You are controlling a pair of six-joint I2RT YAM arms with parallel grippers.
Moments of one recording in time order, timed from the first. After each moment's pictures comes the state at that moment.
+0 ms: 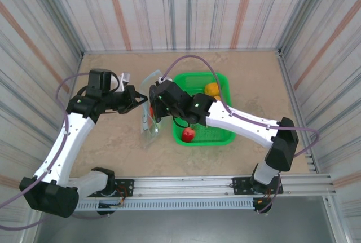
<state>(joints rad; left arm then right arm) -0.24 1.11 1.15 -0.80 0.62 -0.70 1.08 1.65 1.53 -0.59 0.19 0.68</state>
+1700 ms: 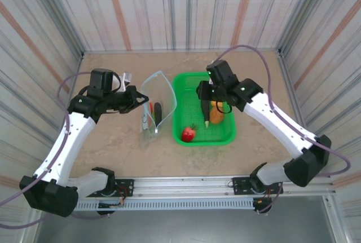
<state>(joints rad) -0.26 1.11 1.15 -0.79 0.60 -0.68 0.66 1.42 1.37 -0.83 0.08 0.64</state>
